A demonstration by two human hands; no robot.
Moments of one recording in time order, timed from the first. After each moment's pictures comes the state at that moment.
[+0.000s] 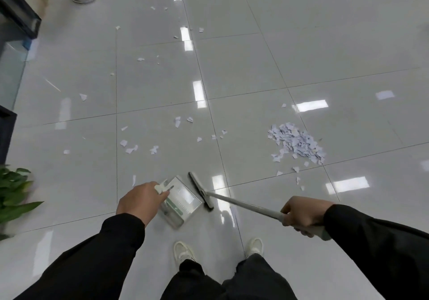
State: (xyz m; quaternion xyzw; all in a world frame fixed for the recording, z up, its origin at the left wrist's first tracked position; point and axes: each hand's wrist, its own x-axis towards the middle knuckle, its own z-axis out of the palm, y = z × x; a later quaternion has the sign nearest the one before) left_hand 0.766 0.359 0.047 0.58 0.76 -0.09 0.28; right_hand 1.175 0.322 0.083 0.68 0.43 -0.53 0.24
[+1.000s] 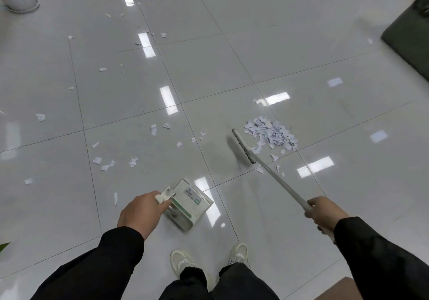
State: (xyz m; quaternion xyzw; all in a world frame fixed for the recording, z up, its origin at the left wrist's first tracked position) left_hand 0.743 0.359 0.037 0.66 0.67 -0.06 0.32; right_hand 1.191 0.232 0.065 0.88 0.25 -0.40 0.04
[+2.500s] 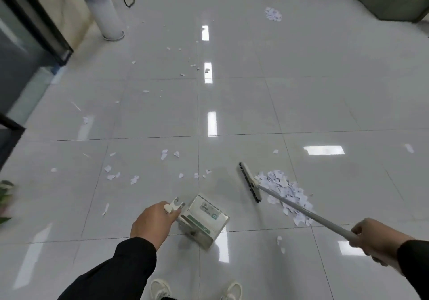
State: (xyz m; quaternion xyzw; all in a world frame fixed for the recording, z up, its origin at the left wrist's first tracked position) left_hand 1.061 0.440 0.066 0.50 0.81 0.03 0.31; right_hand 1.566 0.443 0.120 0.81 0.41 -0.39 0.16
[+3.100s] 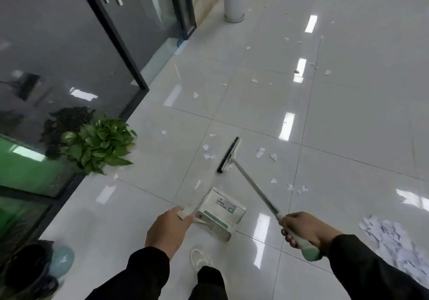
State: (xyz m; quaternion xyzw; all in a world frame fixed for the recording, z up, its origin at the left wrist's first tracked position) left_hand 0.685 0.346 0.048 0.28 0.89 0.10 0.33; right_hand 0.982 0.527 0.021 0.62 0.40 -0.67 0.08
